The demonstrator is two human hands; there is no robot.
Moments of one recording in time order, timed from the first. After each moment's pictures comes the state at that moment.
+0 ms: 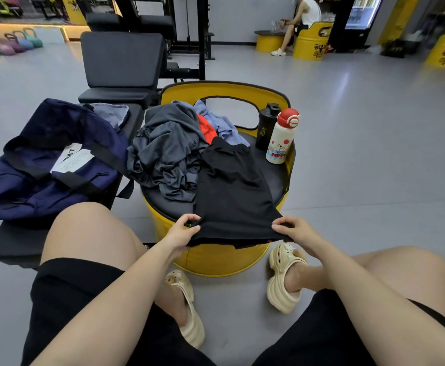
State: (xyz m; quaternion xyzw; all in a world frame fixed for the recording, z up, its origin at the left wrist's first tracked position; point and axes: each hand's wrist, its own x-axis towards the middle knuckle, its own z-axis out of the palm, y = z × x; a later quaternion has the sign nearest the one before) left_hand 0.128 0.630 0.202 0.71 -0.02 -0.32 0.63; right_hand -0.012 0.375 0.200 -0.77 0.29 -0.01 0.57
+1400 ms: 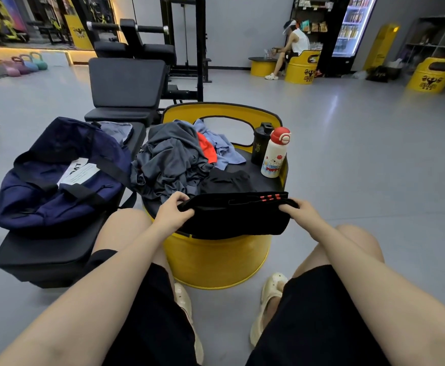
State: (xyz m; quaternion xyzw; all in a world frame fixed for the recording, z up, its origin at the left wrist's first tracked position) left_hand 0.152 0.645 0.265 0.85 -0.23 -0.11 0.47; right_hand -0.008 0.368 0.267 -0.80 0.28 -0.10 0.52
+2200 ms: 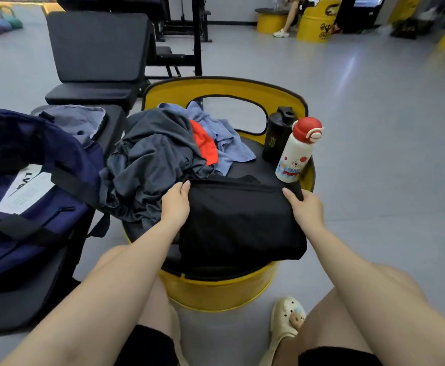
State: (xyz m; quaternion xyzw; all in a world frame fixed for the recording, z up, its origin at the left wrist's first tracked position) left_hand 0.297 0.530 0.222 0.88 -0.10 -0.04 0.47; right_hand 0.147 0.299 0.218 -0.78 0.41 -0.19 0.44
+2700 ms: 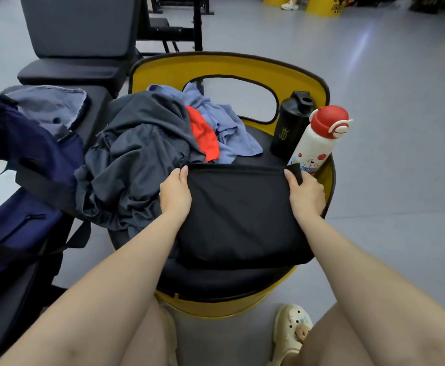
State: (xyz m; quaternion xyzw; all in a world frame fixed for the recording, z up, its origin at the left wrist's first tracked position) left_hand 0.352 0.487 0.193 0.90 -0.05 -0.02 0.43; right_hand 0.223 0.277 0.198 -0.81 0.47 -0.20 0.29
